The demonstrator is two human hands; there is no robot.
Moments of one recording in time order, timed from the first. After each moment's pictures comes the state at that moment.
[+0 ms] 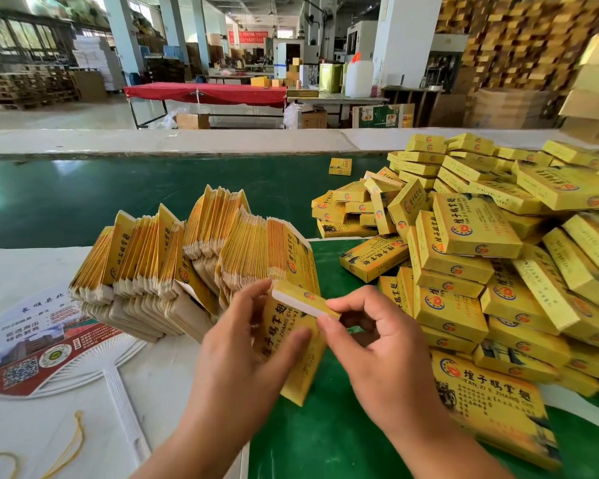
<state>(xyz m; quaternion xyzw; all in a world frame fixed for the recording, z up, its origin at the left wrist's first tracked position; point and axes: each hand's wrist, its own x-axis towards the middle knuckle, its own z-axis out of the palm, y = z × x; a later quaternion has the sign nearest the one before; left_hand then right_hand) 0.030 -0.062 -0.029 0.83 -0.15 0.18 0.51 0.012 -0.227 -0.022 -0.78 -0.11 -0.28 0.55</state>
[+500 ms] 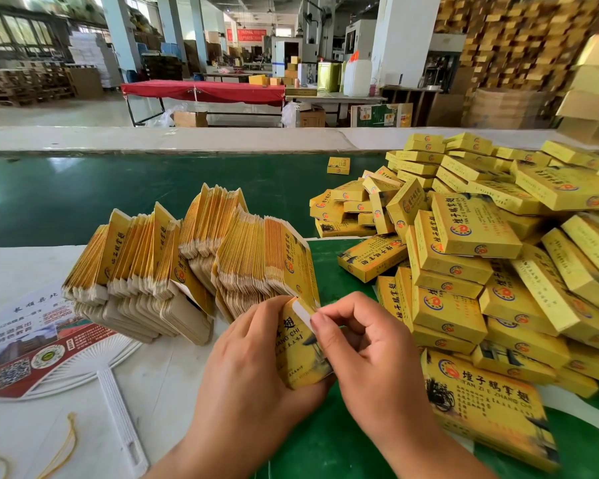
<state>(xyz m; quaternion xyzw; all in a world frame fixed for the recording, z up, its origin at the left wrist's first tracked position) 0.017 -0.072 -0.019 0.90 -0.20 0.19 0.34 0.008 -0.217 -0.022 -0.77 -0.11 -0.26 0.57</state>
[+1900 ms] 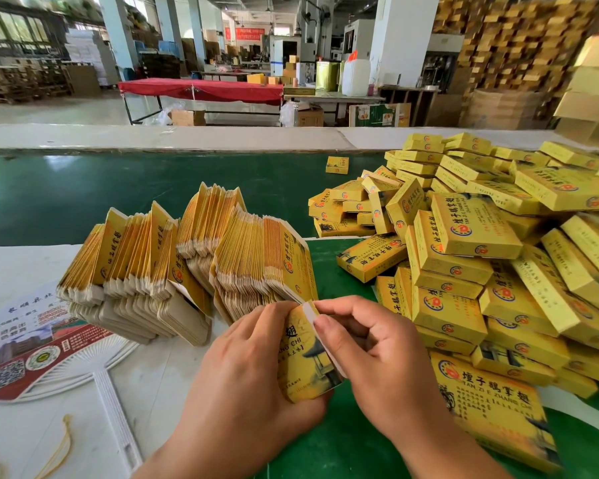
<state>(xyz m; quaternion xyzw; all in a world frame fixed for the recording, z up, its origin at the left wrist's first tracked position) 0.014 -0.066 -0.009 0.92 -0.24 0.16 0.28 0.007 -0.229 -0.018 -0.76 -0.11 -0.17 0.61</state>
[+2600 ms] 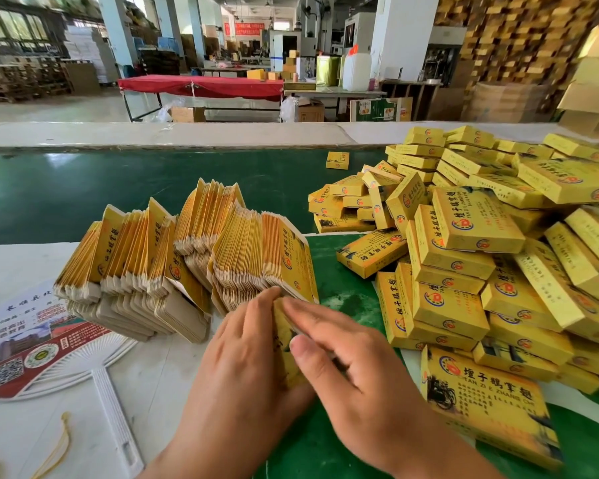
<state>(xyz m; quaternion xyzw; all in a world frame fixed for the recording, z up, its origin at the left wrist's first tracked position) 0.016 -0.071 -0.019 0.91 -0.21 0.21 0.30 0.000 -0.219 -0.011 -0.85 -0.20 -0.15 0.47</state>
